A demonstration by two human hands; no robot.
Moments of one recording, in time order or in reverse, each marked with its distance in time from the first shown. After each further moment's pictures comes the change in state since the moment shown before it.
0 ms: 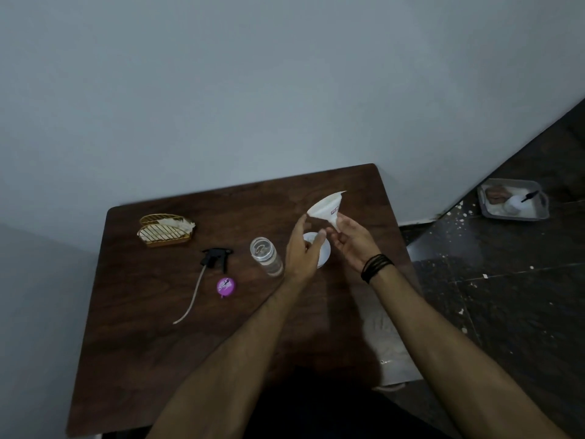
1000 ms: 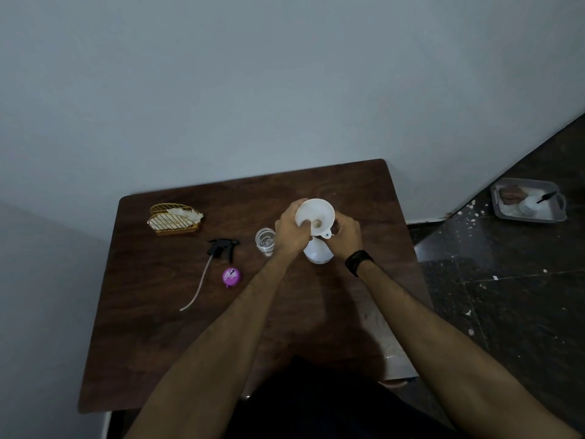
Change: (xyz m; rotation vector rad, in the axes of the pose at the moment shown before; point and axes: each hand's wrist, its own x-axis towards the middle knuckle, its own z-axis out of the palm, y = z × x) left_hand 0.022 0.023 -0.033 0.170 0.075 -0.001; right_hand 0.000 0.025 0.025 -1.039 0.076 -0.623
